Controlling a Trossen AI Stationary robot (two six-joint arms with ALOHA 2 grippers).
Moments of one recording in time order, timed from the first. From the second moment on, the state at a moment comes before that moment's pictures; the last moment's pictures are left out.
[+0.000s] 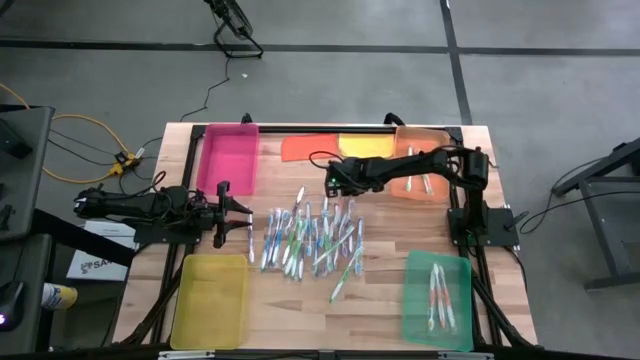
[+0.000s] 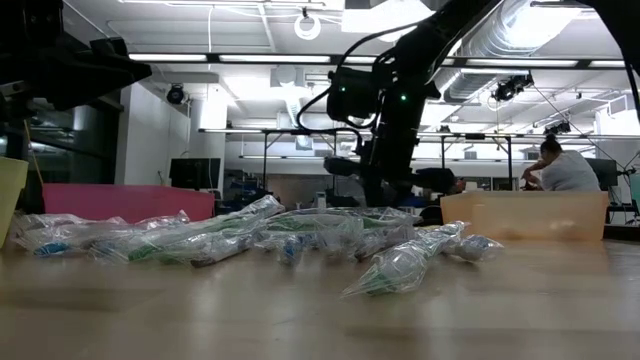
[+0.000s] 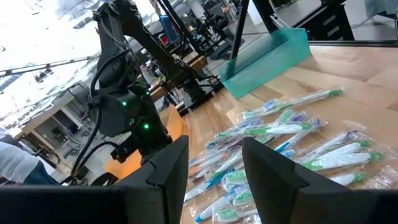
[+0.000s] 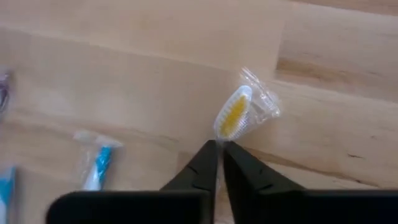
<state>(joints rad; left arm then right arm) -0.11 0.01 0.01 0.00 0.01 0.60 -0.24 1.96 1.25 -0.55 0.19 1.13</state>
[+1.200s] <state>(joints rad) -0.11 0.01 0.01 0.00 0.01 0.60 0.50 1.33 1.05 -1.32 -0.01 1.77</state>
